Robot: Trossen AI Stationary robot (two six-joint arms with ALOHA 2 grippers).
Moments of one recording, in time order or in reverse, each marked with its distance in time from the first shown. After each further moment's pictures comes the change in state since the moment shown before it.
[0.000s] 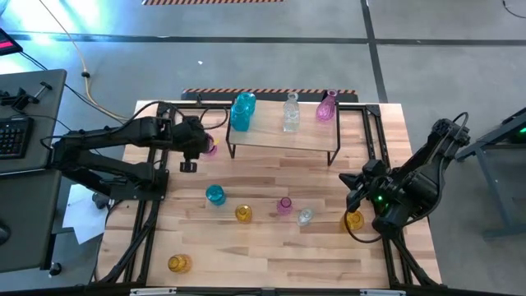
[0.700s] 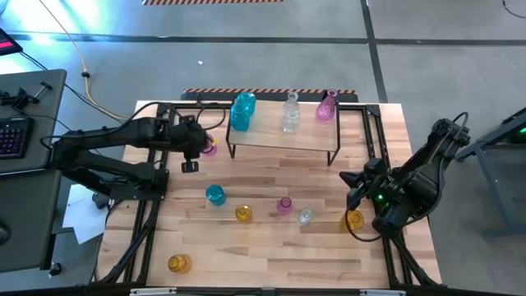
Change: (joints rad) left arm -0.031 -0.014 0.000 0.001 -0.037 -0.110; right arm 0.000 0.000 0.000 -0.017 0.026 0.056
